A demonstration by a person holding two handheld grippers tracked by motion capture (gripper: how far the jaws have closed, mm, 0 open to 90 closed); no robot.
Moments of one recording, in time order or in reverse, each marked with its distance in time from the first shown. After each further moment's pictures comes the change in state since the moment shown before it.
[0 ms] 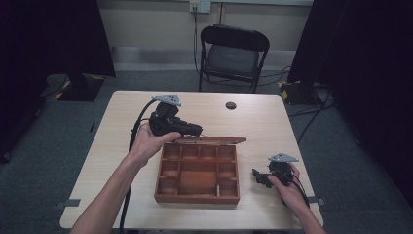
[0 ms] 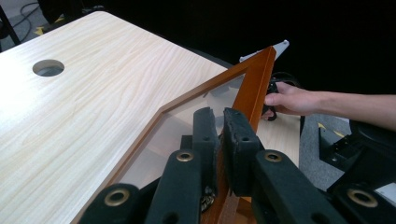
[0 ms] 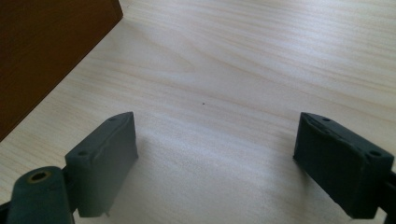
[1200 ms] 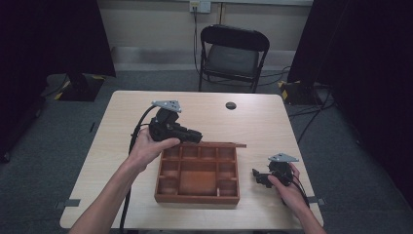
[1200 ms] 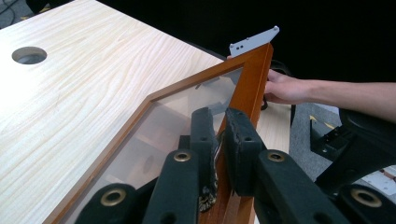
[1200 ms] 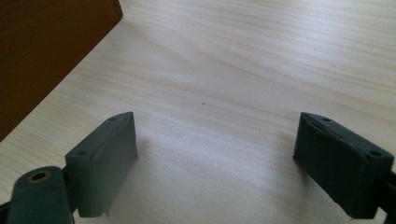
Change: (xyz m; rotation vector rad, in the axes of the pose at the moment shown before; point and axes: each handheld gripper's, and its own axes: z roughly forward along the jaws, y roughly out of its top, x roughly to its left) left arm -0.006 -0.011 0.002 0.028 -0.038 -0.001; right arm 0.000 0.000 0.000 0.000 0.000 0.000
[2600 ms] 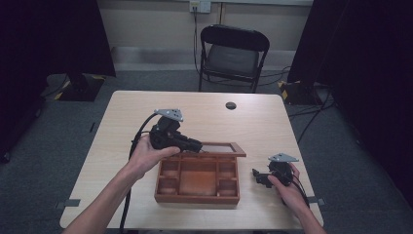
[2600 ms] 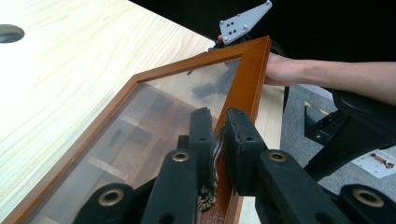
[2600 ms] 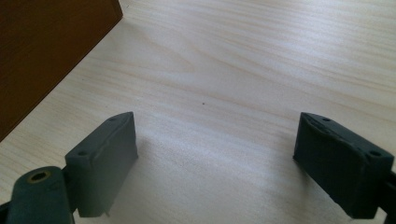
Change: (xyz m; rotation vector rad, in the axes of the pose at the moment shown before) left arm -0.011 -0.013 0.006 0.056 -0.018 -0.002; right arm 0.000 0.000 0.000 0.000 0.000 0.001
